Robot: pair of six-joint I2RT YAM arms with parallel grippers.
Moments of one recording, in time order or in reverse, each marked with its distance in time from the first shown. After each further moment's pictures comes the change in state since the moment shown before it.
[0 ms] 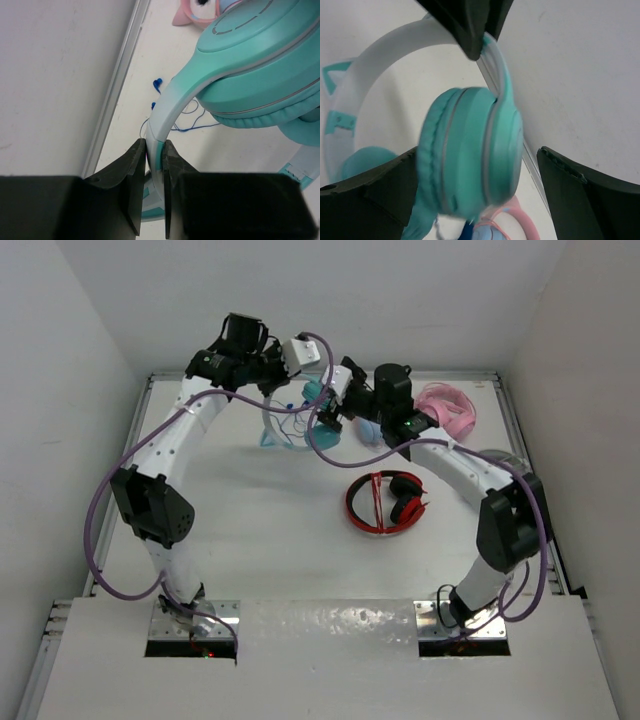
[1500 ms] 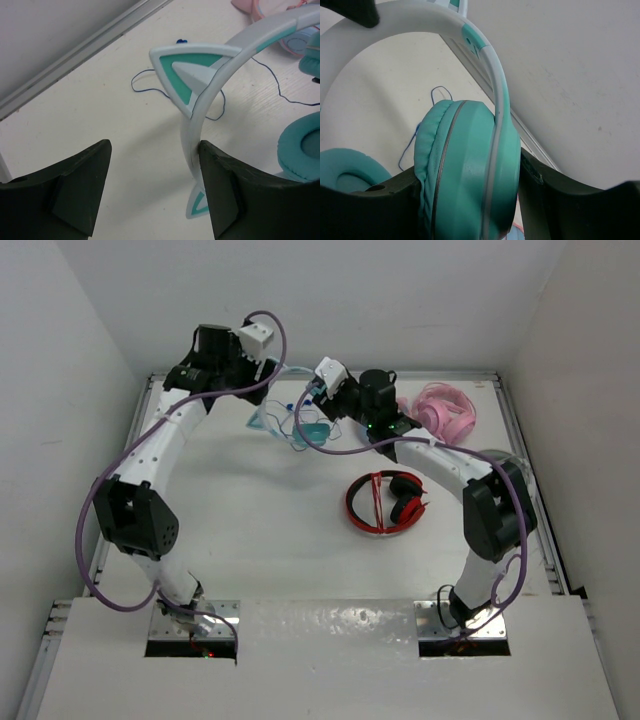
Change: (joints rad) left arm 0.122 -0.122 -0.249 0.162 -0.196 -0.531; right arm 0.043 0.114 0.025 0.129 0.267 0.157
